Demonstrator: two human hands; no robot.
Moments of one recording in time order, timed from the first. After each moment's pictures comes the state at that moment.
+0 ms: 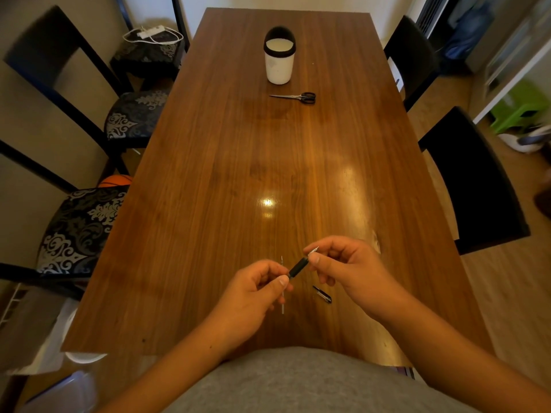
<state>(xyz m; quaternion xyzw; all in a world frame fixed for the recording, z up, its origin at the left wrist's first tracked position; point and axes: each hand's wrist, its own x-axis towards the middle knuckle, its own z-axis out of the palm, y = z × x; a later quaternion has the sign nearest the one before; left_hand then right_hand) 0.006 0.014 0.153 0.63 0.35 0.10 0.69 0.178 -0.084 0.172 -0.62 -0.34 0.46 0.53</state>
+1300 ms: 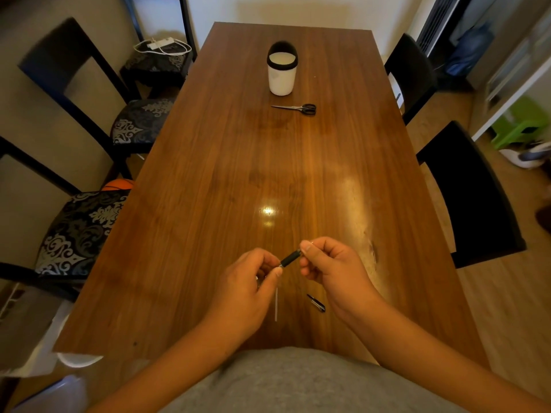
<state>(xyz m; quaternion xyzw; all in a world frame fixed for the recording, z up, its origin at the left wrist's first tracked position) 0.018 0.016 0.143 0.80 0.35 0.21 0.43 0.170 -0.067 0.153 -0.62 -0.21 0.44 0.62</state>
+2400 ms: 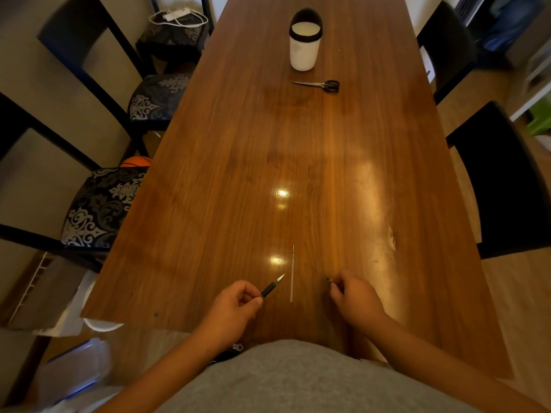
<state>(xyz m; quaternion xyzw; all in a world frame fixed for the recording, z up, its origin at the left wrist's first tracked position) -0.056 0.012 0.073 0.65 0.50 0.01 0.58 0.187 -0.116 0.012 -0.86 -0.38 0.32 0.15</state>
